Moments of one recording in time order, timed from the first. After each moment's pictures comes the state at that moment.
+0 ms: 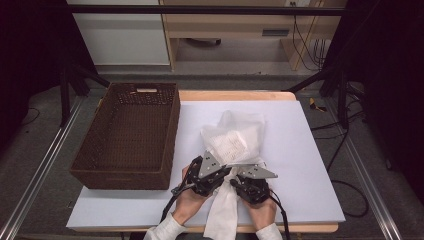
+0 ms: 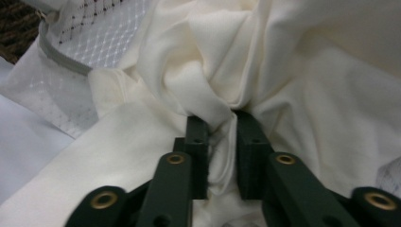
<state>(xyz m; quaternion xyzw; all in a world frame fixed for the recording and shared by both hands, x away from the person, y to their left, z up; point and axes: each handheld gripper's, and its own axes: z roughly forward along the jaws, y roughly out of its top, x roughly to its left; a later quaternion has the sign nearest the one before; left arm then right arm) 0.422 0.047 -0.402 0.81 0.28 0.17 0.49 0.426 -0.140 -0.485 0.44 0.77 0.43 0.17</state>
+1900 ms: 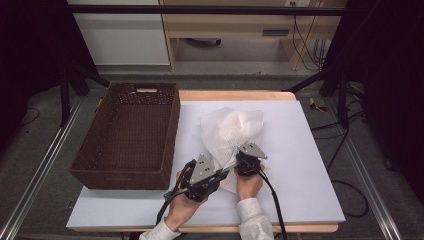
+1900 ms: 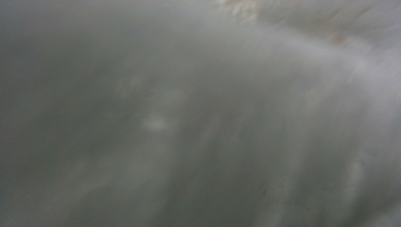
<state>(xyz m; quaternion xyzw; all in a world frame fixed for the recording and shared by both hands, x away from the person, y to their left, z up) 0.409 0.064 -0.393 0.81 0.27 0.16 0.50 0.494 -0.116 -0.481 0.50 0.68 0.45 0.30</state>
